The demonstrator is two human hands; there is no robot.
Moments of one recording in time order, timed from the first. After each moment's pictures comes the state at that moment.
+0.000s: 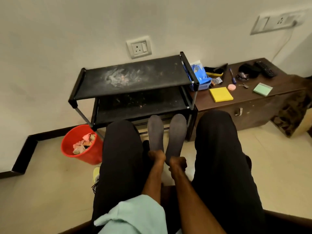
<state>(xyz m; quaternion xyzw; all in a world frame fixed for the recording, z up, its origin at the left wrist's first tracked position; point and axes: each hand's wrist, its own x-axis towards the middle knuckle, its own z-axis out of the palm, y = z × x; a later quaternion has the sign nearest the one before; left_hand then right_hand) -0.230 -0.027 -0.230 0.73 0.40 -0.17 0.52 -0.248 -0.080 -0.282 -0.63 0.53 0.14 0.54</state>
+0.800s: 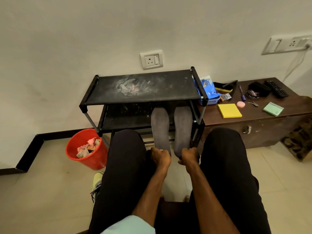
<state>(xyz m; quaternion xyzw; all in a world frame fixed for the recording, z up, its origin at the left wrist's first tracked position) -0.211 -0.029 -0.184 0.77 0.33 -0.08 0.55 -0.206 -0.122 -0.193 -0.67 0.43 0.08 0.59</state>
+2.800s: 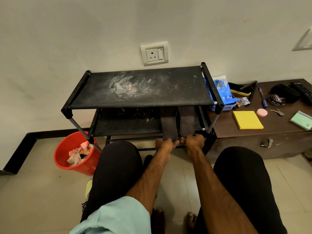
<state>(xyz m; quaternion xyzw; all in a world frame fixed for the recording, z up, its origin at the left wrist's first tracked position) -0.063 -0.049 -0.238 0.54 0.37 -0.11 0.75 -0.049 -0.145 -0.254 -0.67 0.42 -0.03 0.61</state>
